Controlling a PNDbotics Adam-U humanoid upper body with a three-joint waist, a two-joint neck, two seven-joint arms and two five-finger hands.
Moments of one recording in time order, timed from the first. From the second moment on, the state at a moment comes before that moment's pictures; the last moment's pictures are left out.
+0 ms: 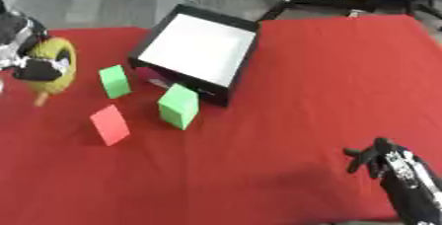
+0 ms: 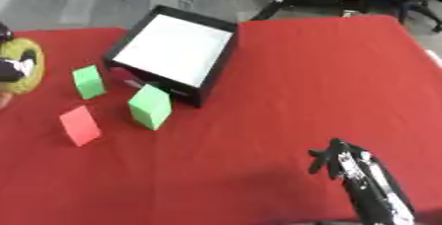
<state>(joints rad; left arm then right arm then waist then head) -0.58 0.78 -0.21 -1.77 -0.68 0.50 -0.35 0.22 -0.13 0.07 -1.93 -0.12 -0.10 0.27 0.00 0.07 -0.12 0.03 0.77</state>
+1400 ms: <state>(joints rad) -0.90 0.34 -0.44 -1.07 -0.90 0.46 -0.08 0.18 -0.11 0.09 -1.92 -0.15 -0.09 0.30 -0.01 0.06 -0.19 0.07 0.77</state>
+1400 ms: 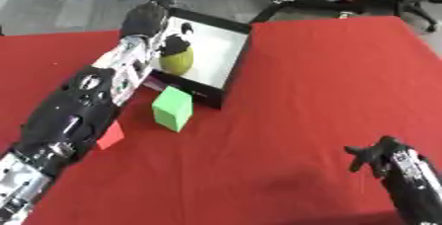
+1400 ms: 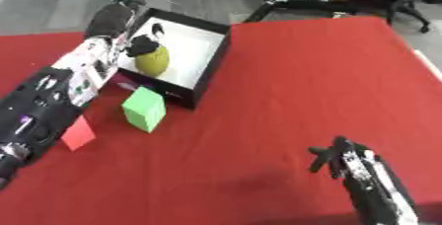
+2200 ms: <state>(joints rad) -0.56 0.83 -0.33 -1.94 -0.67 0.28 -0.58 0.19 -0.11 0.07 -1.92 -0.14 -0.10 0.28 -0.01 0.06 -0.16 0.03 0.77</state>
